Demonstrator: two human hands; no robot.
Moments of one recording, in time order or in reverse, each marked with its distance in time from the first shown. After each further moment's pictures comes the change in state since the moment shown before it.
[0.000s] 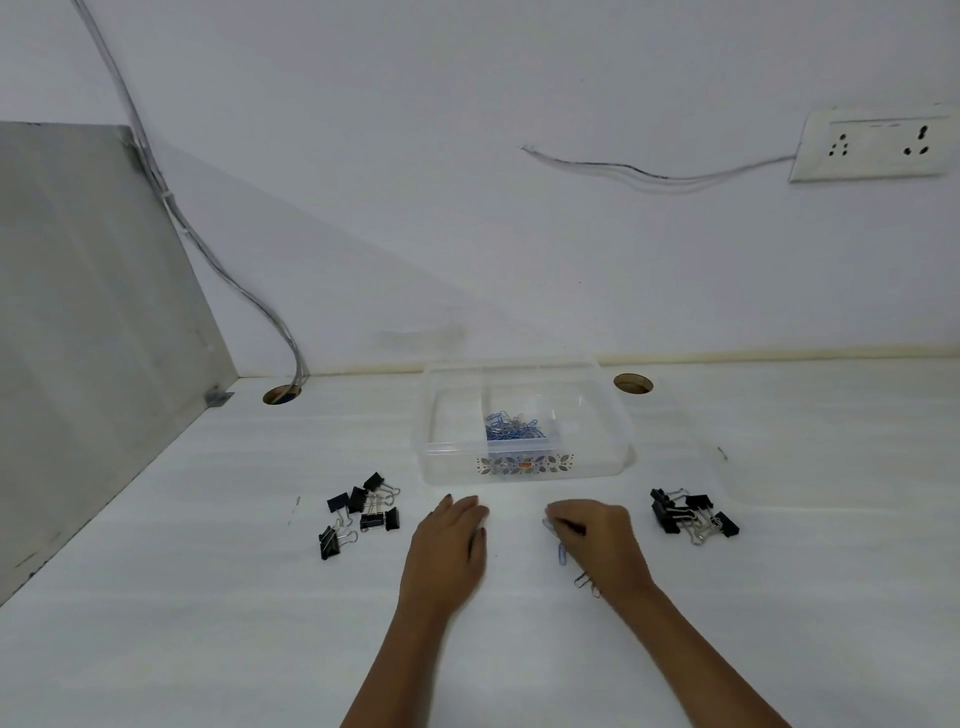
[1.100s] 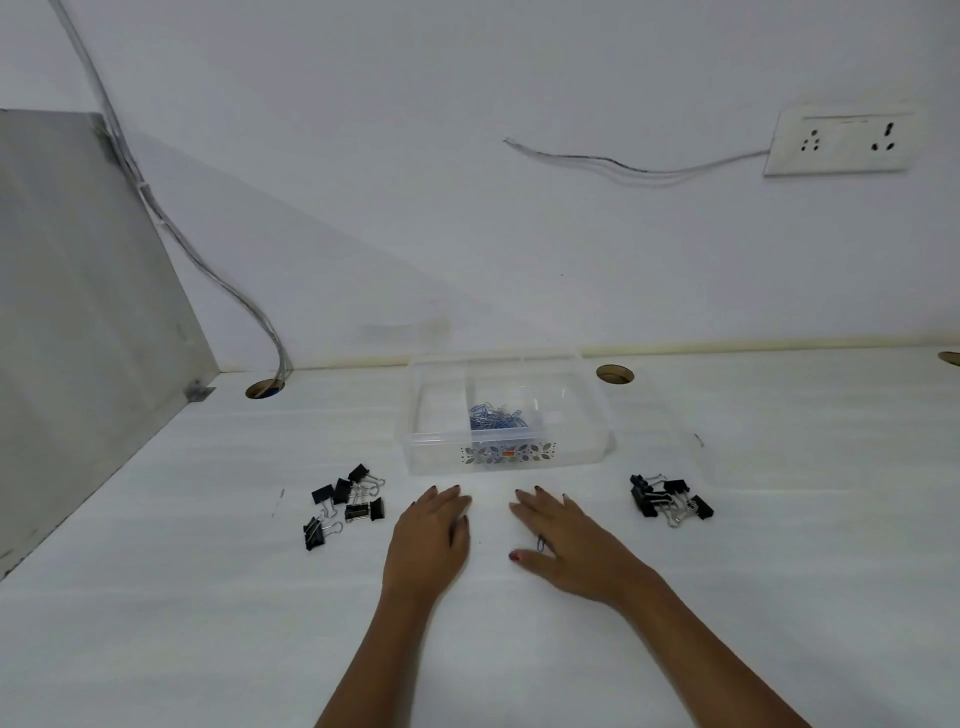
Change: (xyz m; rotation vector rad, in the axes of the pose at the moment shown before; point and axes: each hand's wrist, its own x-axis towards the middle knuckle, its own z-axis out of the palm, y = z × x) left_hand -0.001 -0.003 0.000 -0.068 -0.016 -0.061; right_hand -0.015 -0.005 -0.013 -0.400 -0.604 -0.103
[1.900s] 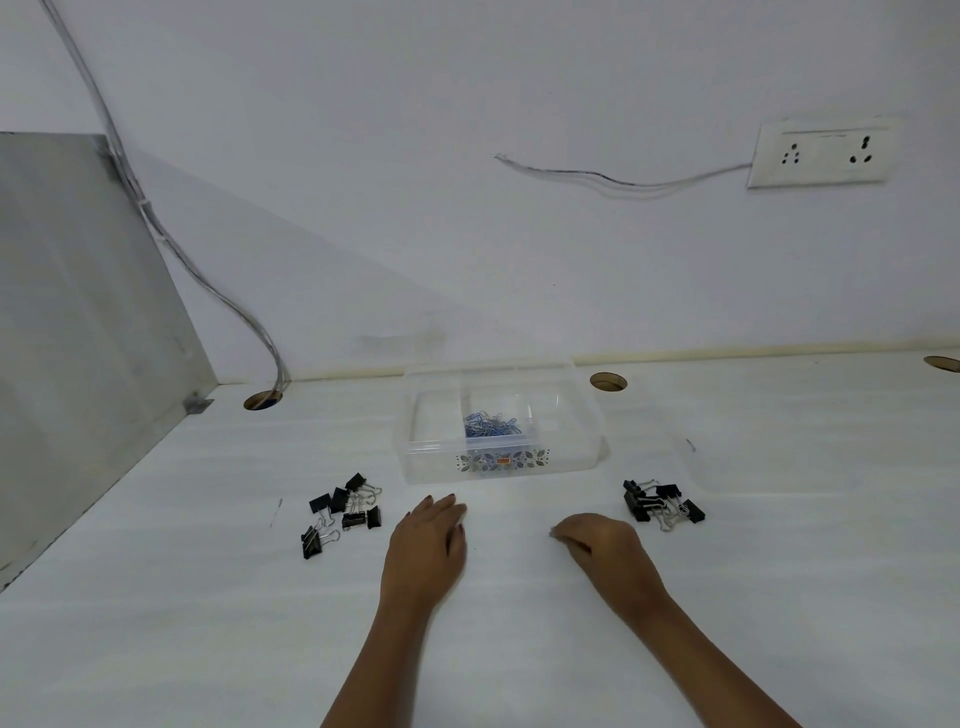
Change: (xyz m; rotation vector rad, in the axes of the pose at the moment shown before) left_hand -0.003 0.004 -0.001 0.024 -0.012 -0.040; right_hand -0.020 0.022 0.005 0.142 0.598 -0.024
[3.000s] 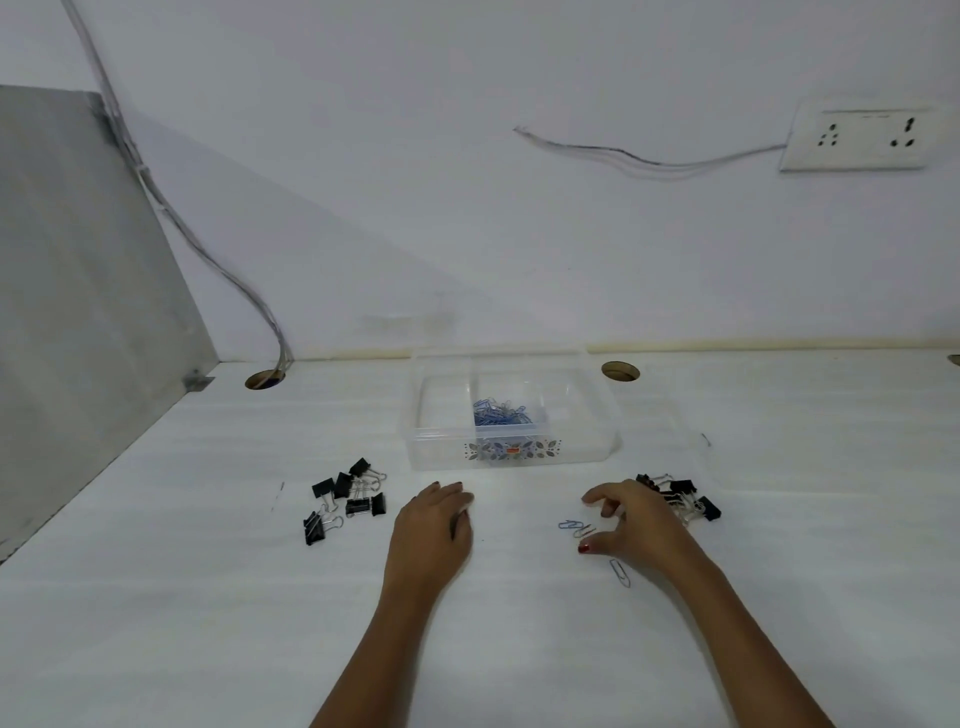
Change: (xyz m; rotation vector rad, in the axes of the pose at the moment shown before) left_hand 0.006 -0.006 0.004 -0.044 0.174 0.091; right_hand 0.026 0.006 -0.032 -0.024 -0.334 0.456
